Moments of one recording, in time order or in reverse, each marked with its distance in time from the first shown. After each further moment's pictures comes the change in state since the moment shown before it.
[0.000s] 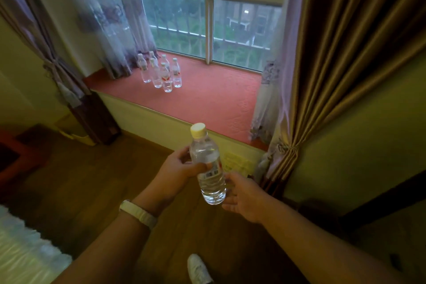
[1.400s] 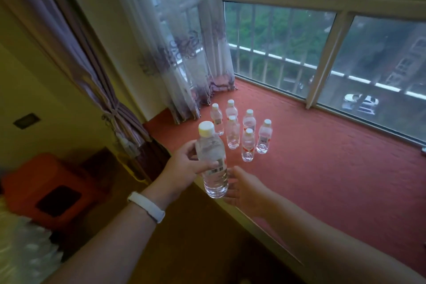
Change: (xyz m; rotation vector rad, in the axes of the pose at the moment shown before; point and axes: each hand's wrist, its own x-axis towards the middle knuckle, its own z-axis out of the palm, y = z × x) left_hand 0.538 0.154 -0.416 0.137 0.379 0.001; right_hand 0.523 -0.441 0.316 -0.117 -0.397 0.046
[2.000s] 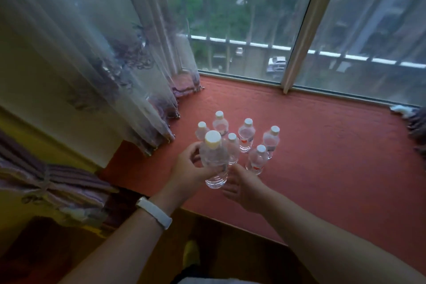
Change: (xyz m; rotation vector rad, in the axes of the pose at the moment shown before) left_hand 0.275 -0.048 -0.094 0.101 -0.341 0.089; right_hand 0.223 -0.088 0.048 0.378 0.405 -0.065
